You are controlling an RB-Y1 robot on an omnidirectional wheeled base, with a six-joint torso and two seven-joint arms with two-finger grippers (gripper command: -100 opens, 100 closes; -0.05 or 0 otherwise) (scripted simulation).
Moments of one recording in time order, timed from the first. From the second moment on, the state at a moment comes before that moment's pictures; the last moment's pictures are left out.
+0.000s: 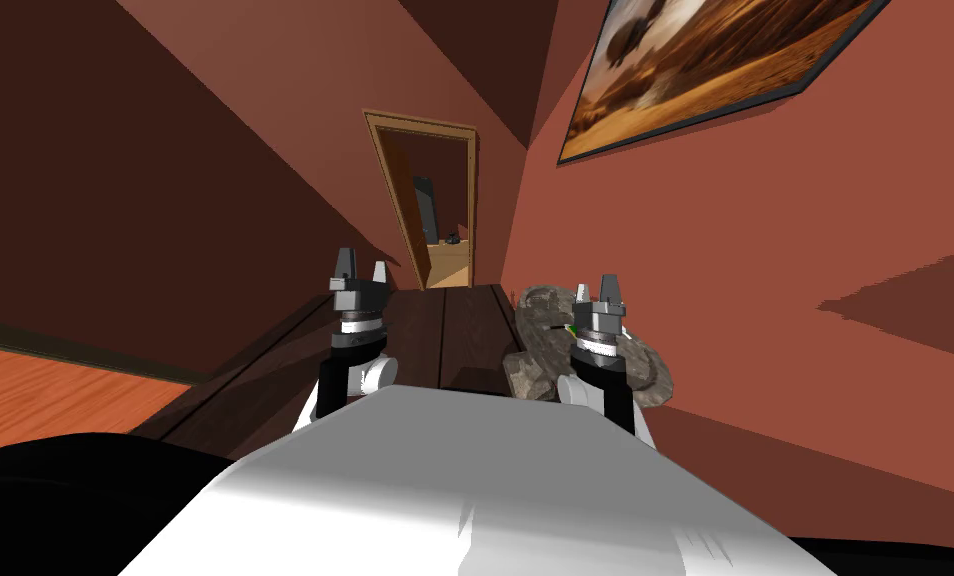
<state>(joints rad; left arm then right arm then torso) 0.48 0.04 0.03 -2.39 0.09 -0.48 -0.02 0.47 -0.03 -0.01 -2.33 0.04 -0.44 0.07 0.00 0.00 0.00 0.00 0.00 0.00</state>
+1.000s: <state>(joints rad) 0.48 0.04 0.03 -2.39 0.09 -0.48 -0.02 0.47 -0.25 -0.08 -2.22 -0.10 -0.20 -0.17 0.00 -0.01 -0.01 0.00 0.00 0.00</state>
